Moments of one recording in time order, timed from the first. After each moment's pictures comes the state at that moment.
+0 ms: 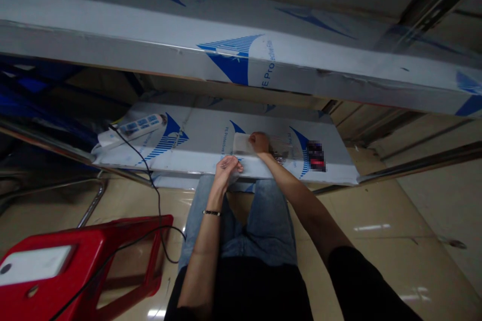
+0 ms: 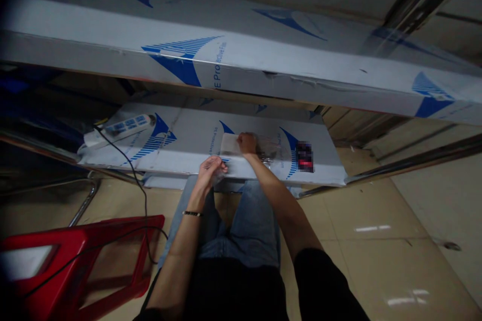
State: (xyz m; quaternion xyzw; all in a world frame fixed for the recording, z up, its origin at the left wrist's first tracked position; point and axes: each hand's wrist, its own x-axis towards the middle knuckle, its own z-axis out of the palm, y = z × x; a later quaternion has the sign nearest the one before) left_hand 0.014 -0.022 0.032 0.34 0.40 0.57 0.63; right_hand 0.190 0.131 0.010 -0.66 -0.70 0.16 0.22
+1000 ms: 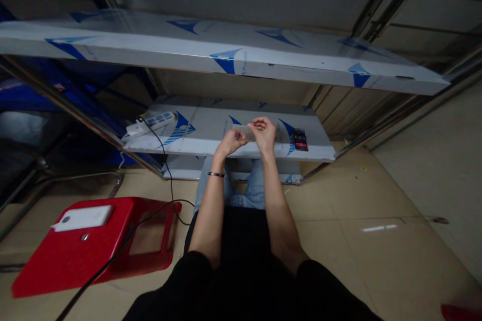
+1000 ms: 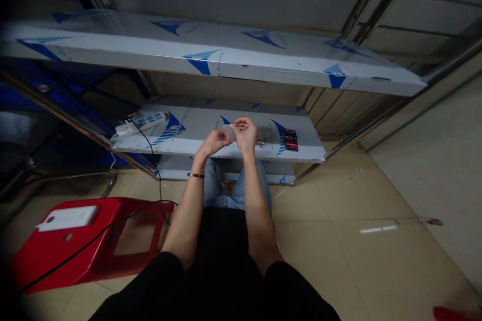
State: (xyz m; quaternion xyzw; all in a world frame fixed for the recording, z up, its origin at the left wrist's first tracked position) left_hand 0.025 -0.044 0.154 0.68 0.44 0.42 0.41; right_hand 0.174 -0.047 0.166 -0.48 -0.57 0.28 0.60
